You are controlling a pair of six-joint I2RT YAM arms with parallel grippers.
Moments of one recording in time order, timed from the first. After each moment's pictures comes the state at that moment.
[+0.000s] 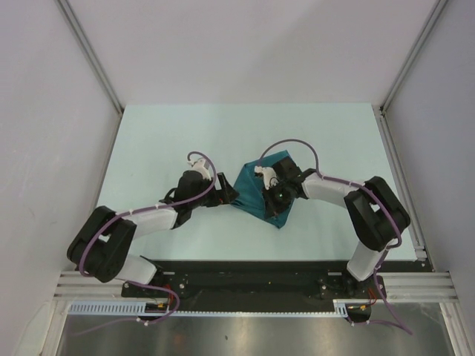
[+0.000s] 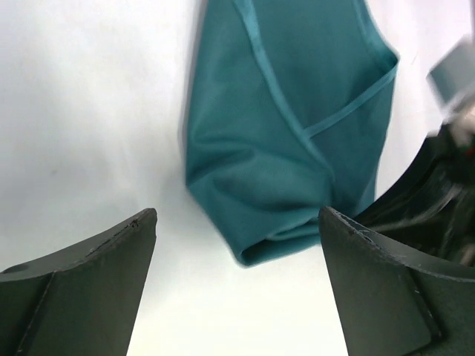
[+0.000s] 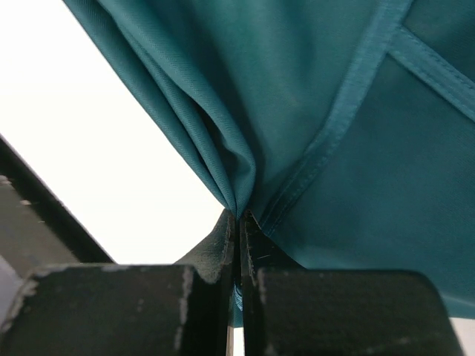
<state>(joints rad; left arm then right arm) -0.51 1.42 0.52 0.36 0.16 -0.67 0.62 1.72 0.98 -0.38 -0.43 0.03</state>
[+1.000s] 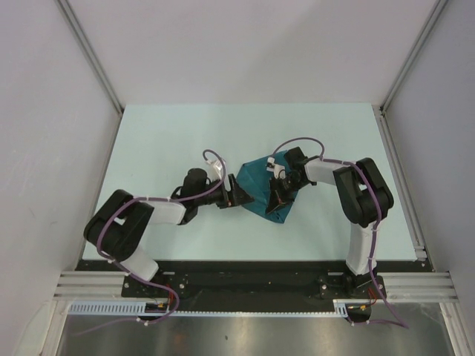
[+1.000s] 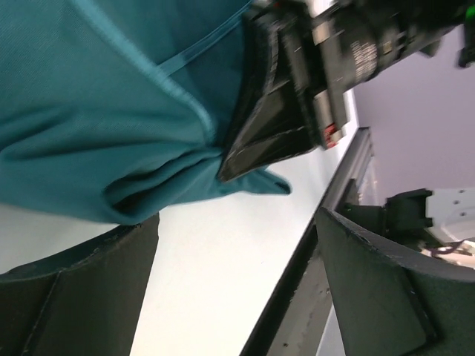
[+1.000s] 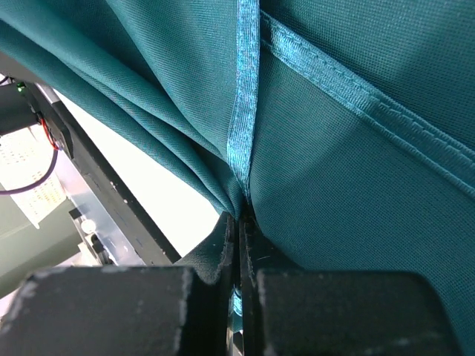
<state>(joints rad) -0.52 1.58 0.53 0.60 0.58 -0.79 0.41 1.97 1.15 -0.52 -0.76 0.13</state>
